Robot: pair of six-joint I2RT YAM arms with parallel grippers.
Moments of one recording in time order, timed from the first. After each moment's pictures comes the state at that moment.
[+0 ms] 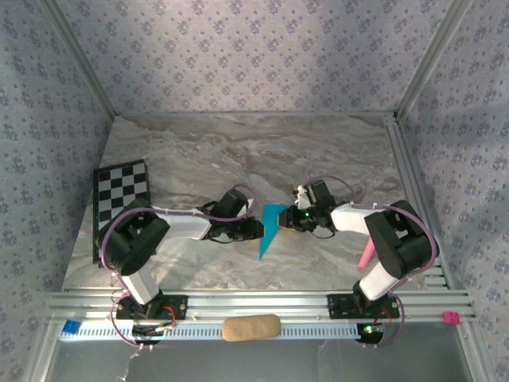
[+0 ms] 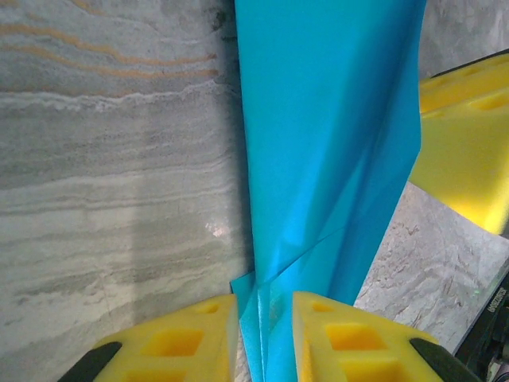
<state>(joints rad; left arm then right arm) -0.81 1.70 0.74 0.06 0.40 -0.84 0.45 1.60 0.62 0.02 -0.55 0.60</state>
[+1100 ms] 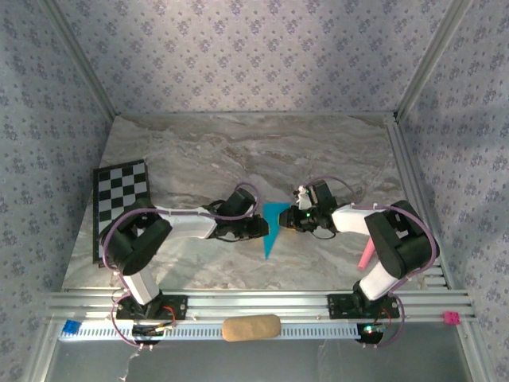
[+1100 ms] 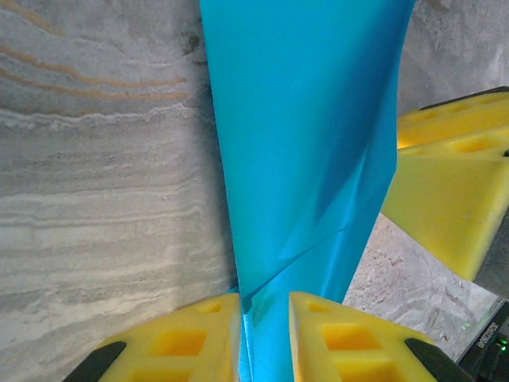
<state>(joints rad) -0.86 1.72 0.81 0.00 0.32 -0.93 0.44 1.60 0.60 0.06 -0.57 0.60</state>
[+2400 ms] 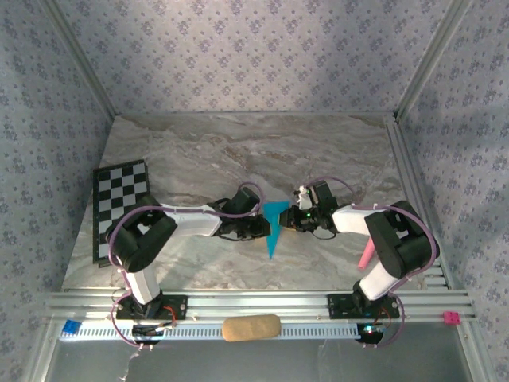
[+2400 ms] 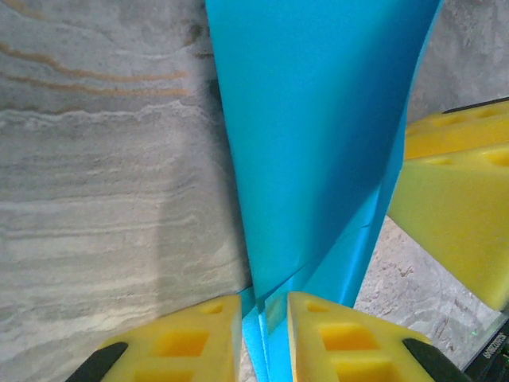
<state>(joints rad) -0.87 1.77 0.87 -0.05 0.31 -0.96 0.43 1.60 0.59 0.08 -0.58 0.61</state>
